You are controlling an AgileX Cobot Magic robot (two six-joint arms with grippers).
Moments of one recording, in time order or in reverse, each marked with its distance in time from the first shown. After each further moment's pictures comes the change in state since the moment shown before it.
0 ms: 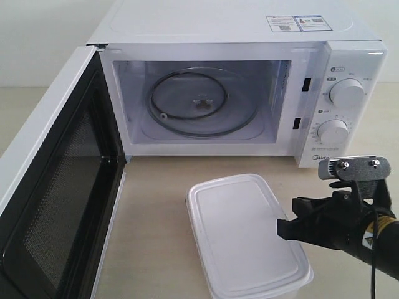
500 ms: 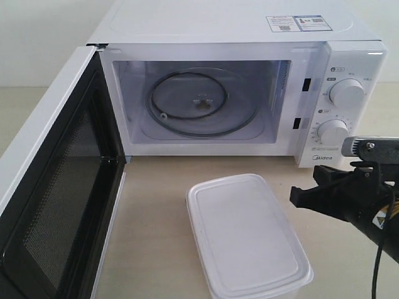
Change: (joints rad) left arm 0.000 0.000 0.000 0.000 0.000 0.000; right arm 0.000 0.000 0.000 0.241 -0.187 -0.128
